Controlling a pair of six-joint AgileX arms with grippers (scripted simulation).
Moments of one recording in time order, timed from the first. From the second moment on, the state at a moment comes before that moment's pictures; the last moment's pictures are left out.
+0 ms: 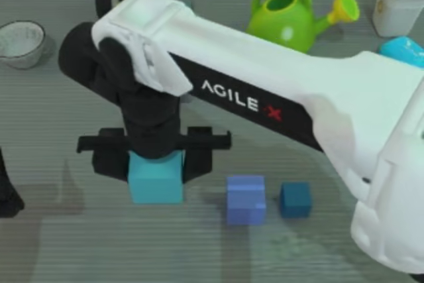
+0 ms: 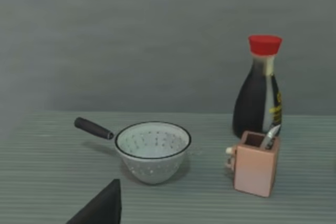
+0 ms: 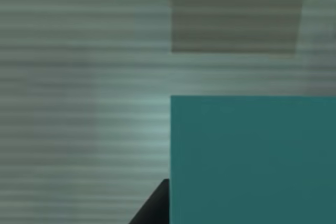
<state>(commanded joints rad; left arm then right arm) 0.02 0.00 0.00 0.00 0.00 0.00 0.95 2.49 2.36 -1.44 0.01 0.96</state>
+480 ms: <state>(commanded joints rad) 0.02 0.00 0.00 0.00 0.00 0.00 0.95 2.49 2.29 -1.36 0.01 0.96</state>
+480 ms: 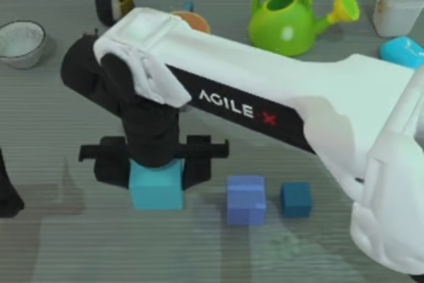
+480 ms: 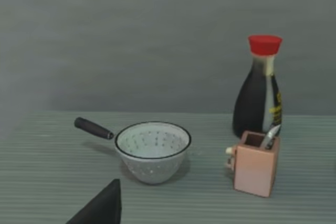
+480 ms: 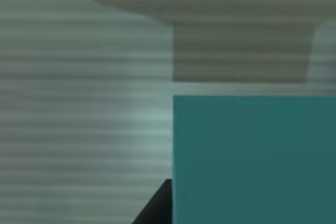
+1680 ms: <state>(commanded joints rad) 0.02 0.00 0.00 0.00 0.00 0.00 0.96 2.50 2.11 -1.17 0.01 0.96</state>
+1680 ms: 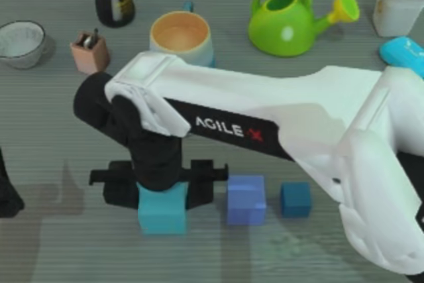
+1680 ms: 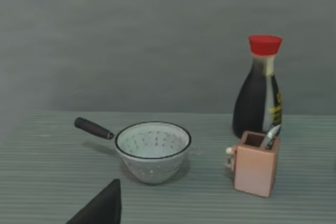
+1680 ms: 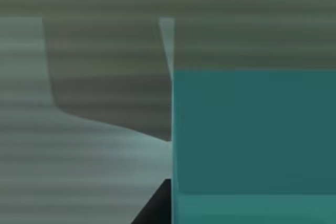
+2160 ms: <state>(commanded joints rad) 0.02 0.00 0.00 0.00 0.00 0.00 0.96 2.50 2.11 -1.17 0.01 0.96</state>
